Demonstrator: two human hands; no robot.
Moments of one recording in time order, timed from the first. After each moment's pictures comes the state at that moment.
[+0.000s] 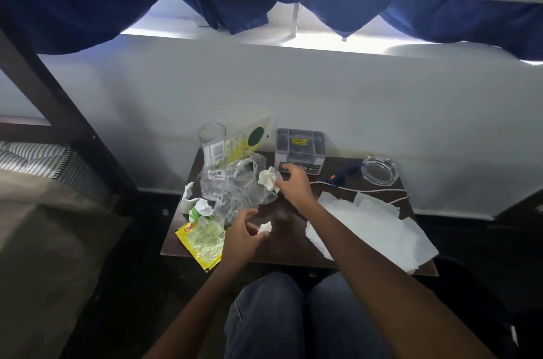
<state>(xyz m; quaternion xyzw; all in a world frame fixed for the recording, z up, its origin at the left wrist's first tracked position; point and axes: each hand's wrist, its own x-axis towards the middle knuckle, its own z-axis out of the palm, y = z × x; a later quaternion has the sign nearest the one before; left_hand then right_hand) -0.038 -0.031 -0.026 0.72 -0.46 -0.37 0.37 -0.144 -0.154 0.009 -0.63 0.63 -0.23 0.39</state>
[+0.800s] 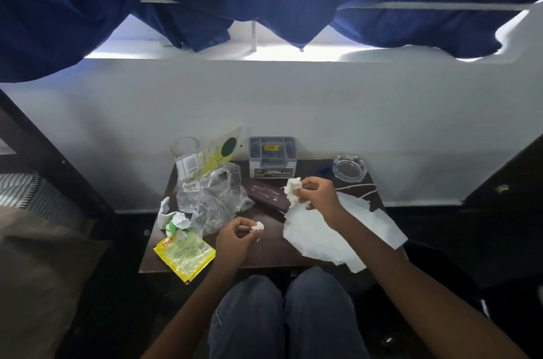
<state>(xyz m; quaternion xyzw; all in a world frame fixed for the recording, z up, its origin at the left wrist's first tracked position) -0.067 -0.028 0.001 0.67 -0.40 -0.44 0.44 -0.250 -0.127 0.032 -0.53 0.61 -0.34 0.47</state>
